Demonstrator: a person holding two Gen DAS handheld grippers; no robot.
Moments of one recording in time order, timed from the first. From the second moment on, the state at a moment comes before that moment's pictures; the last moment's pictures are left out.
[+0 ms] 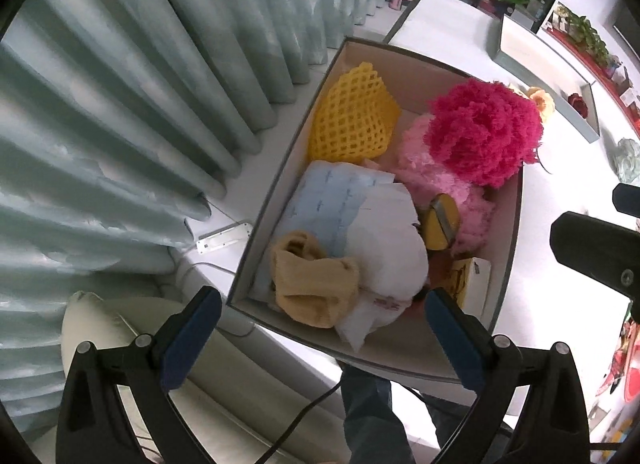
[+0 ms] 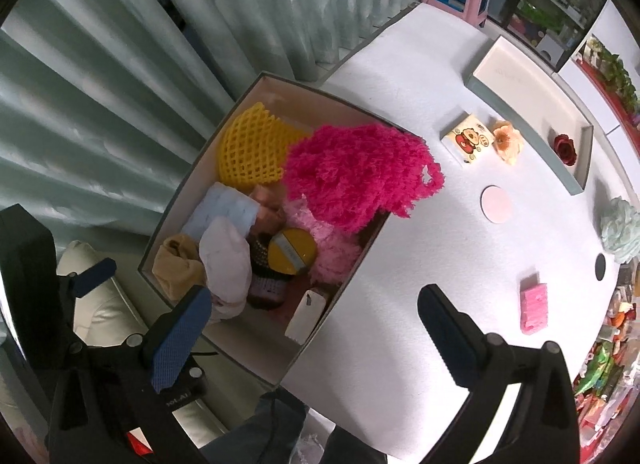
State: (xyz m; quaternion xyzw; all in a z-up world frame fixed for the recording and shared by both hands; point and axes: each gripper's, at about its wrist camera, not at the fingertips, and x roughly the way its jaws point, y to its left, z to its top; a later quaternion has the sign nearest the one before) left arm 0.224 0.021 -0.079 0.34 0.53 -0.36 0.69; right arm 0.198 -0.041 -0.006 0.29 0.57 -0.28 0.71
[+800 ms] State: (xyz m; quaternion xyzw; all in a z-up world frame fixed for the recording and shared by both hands) left arm 0.244 0.030 -0.078 0.35 0.52 -0.38 0.68; right arm 0.215 -0.028 -0.010 0.30 0.57 -0.30 0.70
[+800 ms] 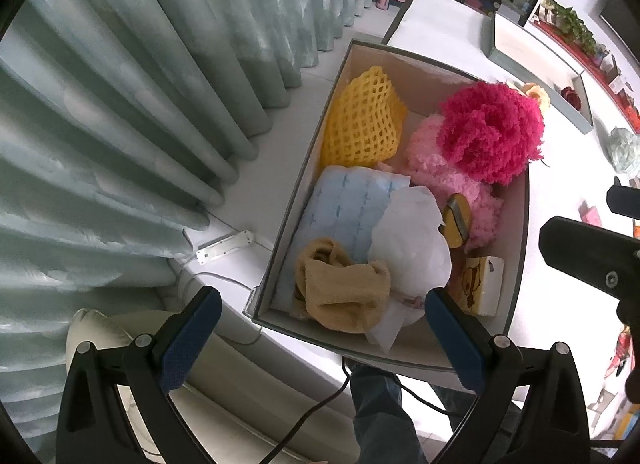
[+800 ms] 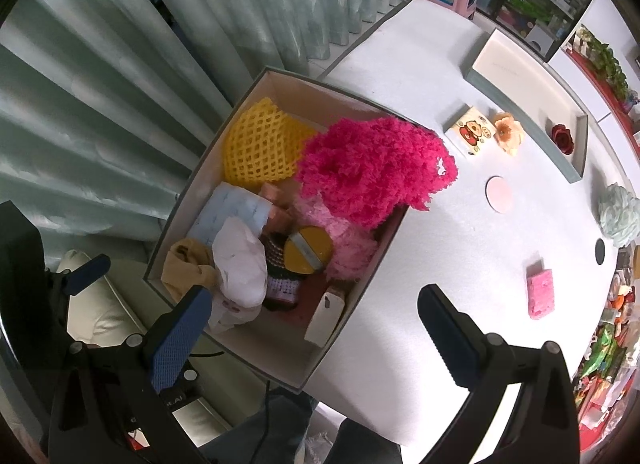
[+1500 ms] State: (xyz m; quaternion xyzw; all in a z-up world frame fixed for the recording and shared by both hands) left arm 0.247 0.029 -0.085 0.35 0.53 -0.39 0.66; right arm 0.216 -0.022 -0.012 0.31 0.57 -0.30 0.70
